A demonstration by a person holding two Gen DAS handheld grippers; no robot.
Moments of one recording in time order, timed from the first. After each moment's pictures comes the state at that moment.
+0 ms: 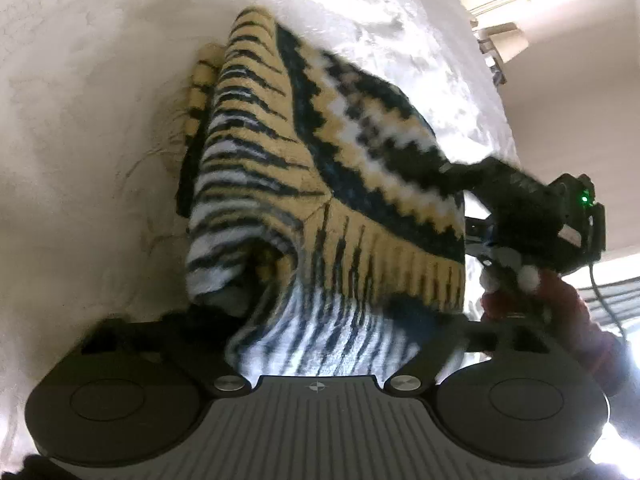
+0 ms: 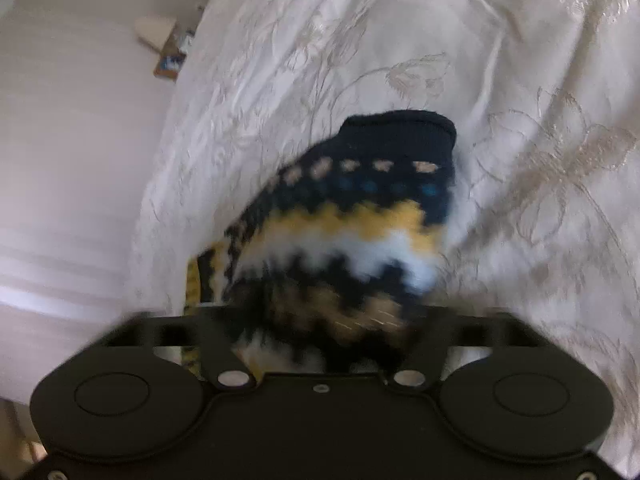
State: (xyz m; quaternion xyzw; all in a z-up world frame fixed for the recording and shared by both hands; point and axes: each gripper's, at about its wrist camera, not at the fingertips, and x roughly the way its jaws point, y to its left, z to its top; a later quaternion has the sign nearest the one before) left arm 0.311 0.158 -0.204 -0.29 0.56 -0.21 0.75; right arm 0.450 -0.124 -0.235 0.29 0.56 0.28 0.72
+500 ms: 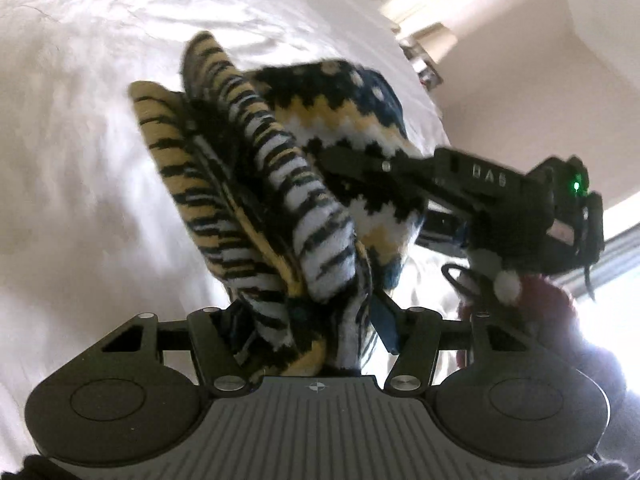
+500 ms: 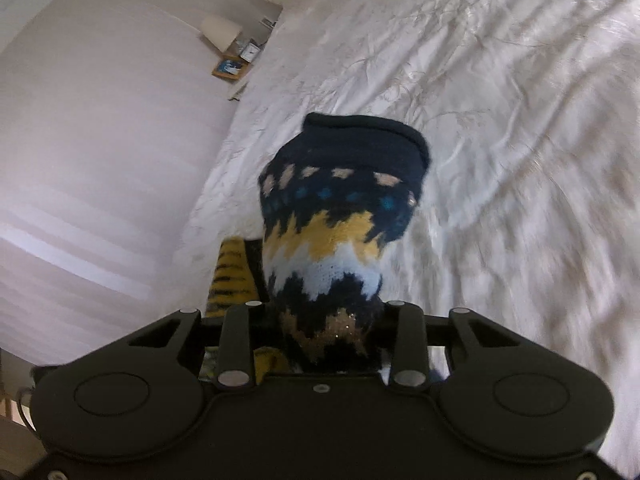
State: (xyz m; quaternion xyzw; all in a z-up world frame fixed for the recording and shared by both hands) left arm 0.209 0.081 -0.102 -0.26 0.49 -0.26 0.79; right arm 0.343 -0.163 -0.115 0.28 0.50 0.32 0.75
